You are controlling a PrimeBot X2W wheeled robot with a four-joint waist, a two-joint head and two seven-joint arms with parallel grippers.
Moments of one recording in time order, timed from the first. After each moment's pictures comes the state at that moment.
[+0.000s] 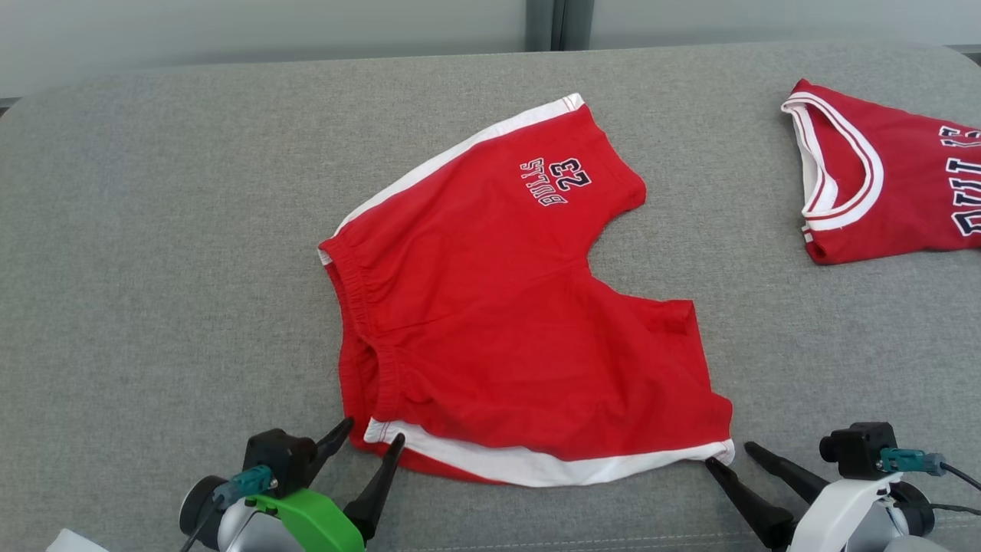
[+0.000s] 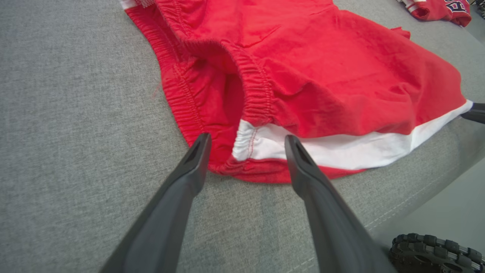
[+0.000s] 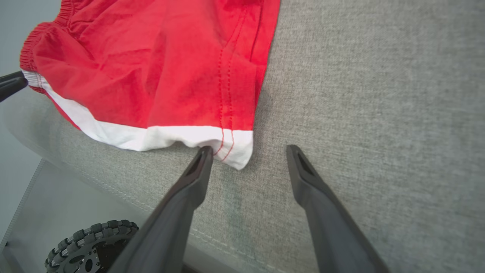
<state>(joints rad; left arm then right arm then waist) -0.16 0.39 -0.81 0.16 -0.74 0.10 -0.12 -0.04 -0.56 0.78 0.26 0.87 0.09 -0.16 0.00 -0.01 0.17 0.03</state>
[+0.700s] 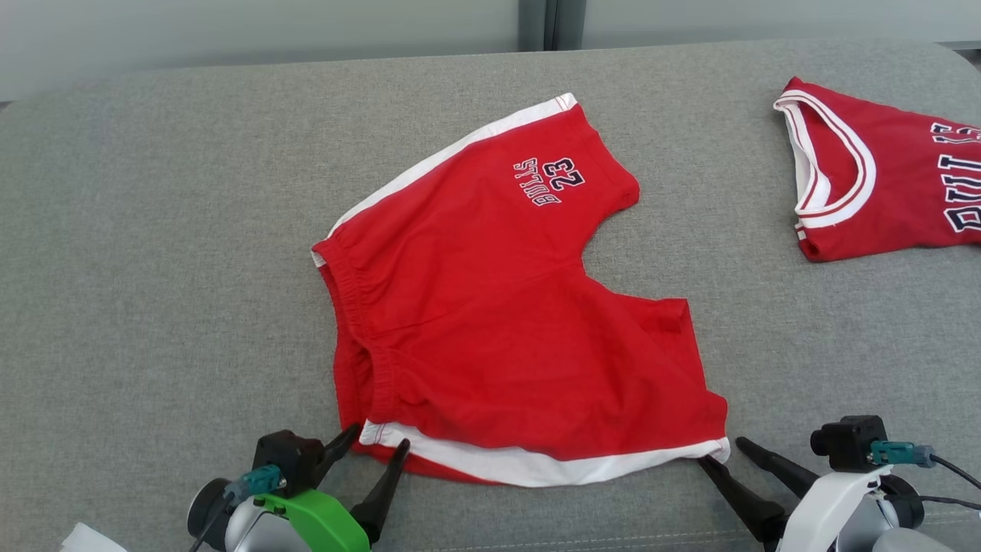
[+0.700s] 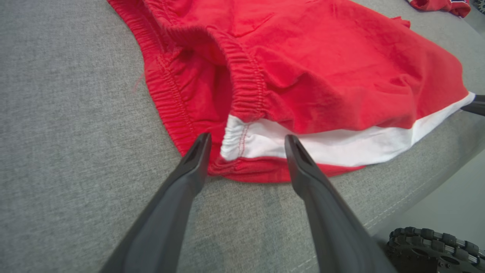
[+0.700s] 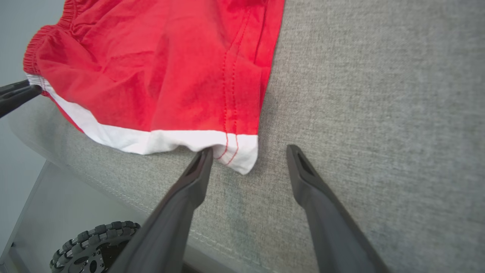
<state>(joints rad) -0.18 0.37 -0.82 0.20 -0.74 0.09 -0.12 -0.06 -0.54 0.80 0.28 0.88 0.10 -0.15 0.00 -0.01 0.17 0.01</state>
